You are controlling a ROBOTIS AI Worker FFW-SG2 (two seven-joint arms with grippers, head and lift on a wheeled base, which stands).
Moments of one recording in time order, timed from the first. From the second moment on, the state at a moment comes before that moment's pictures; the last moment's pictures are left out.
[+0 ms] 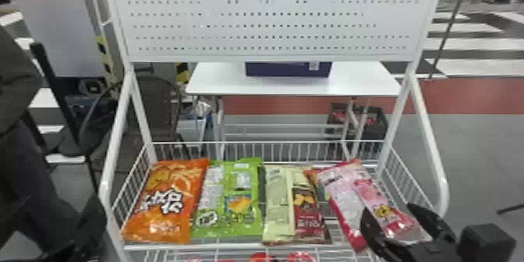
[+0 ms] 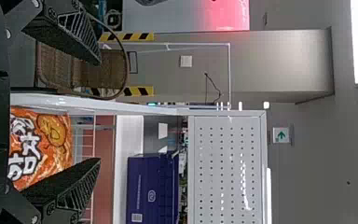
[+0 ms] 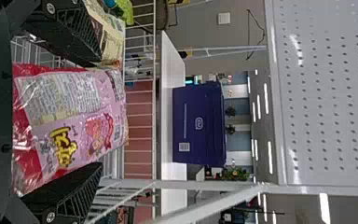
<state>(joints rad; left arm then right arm) 0.77 0.22 0.19 -2.50 0.27 0.16 0.15 0.35 -0.40 0.12 -1.97 -0.38 0.10 -0.09</state>
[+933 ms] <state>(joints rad) 0.76 0.22 0.18 -2.47 0.25 0.16 0.15 0.07 -0.35 0.23 -1.60 -0.37 0.12 -0.15</state>
